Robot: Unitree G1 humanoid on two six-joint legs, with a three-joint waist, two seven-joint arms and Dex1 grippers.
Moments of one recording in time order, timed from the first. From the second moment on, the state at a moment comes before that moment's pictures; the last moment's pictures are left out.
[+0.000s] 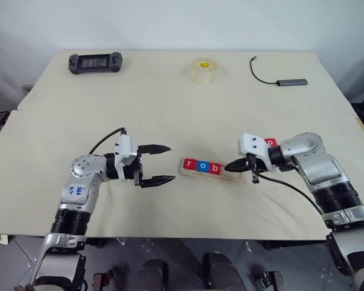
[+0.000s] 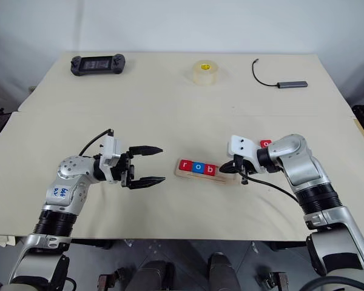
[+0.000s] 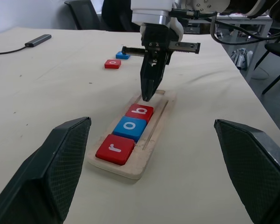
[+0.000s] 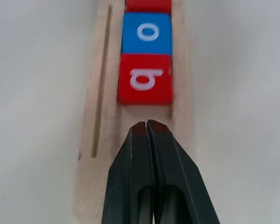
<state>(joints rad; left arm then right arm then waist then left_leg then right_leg) -0.50 0.48 0.00 0.20 -0.39 0.06 -1.22 -0.72 -0.70 0.25 0.30 0.04 0.27 1.34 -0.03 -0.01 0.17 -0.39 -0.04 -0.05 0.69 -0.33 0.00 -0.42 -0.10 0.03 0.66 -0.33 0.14</state>
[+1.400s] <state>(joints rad) -0.53 0.47 -0.01 0.21 -0.39 0.07 -1.24 -0.42 -0.76 0.15 0.02 0.20 0.37 1.24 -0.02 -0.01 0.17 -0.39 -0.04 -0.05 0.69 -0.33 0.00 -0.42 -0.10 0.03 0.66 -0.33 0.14</state>
